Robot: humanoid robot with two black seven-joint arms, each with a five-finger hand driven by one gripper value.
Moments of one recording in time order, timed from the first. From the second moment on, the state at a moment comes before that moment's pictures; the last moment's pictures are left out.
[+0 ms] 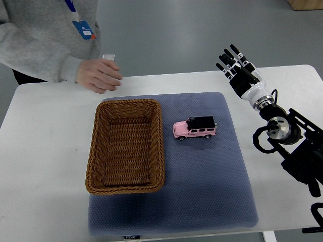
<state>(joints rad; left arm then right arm) -0.08 0.00 -0.08 -0.19 0.11 -0.11 -0.01 0.63 -0.17 0.96 0.76 -0.11 0.25 0.28</state>
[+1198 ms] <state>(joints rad) -0.08 0.00 -0.08 -0.19 0.11 -0.12 -0.01 1.14 -0.48 0.11 1.06 -0.96 0.37 0.12</state>
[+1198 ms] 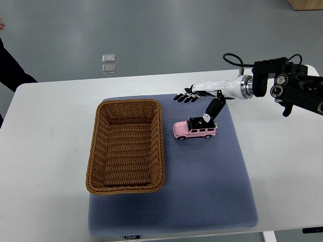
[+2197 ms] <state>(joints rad) -0.08 0.00 -0.09 -0.19 0.11 -0.12 -0.01 0.99 -0.44 0.11 0.96 -1.05 0.24 0.11</state>
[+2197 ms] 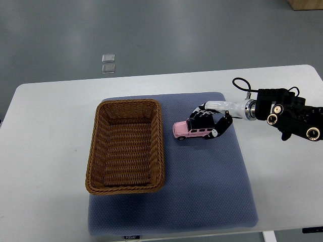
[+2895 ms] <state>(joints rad) -0.08 0.00 -0.09 -0.19 0.11 -0.12 -0.01 1.12 -0.56 0.12 1.01 -1.03 0.25 0.11</state>
